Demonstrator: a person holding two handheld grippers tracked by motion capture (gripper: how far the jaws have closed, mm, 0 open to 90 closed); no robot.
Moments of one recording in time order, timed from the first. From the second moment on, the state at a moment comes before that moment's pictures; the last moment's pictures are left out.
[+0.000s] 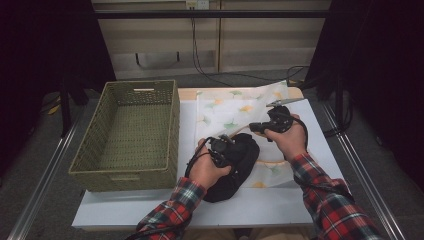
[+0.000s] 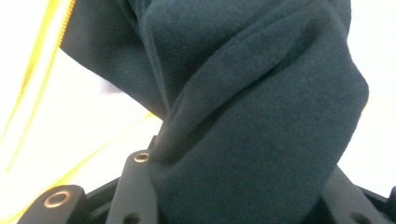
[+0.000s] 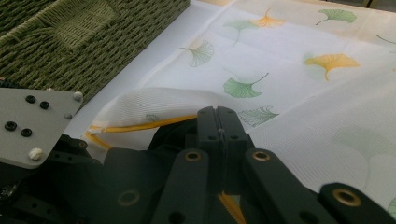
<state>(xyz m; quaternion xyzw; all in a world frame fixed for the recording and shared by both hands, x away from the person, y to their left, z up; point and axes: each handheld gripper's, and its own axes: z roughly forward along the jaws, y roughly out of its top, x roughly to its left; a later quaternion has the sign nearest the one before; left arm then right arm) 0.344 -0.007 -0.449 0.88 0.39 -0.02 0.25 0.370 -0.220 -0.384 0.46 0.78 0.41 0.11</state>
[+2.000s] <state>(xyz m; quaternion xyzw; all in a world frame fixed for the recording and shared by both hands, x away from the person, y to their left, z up) 0.380 -0.037 -0.446 0.85 0.39 0.00 0.36 0.368 -0.215 -0.384 0.46 0.77 0.42 0.10</state>
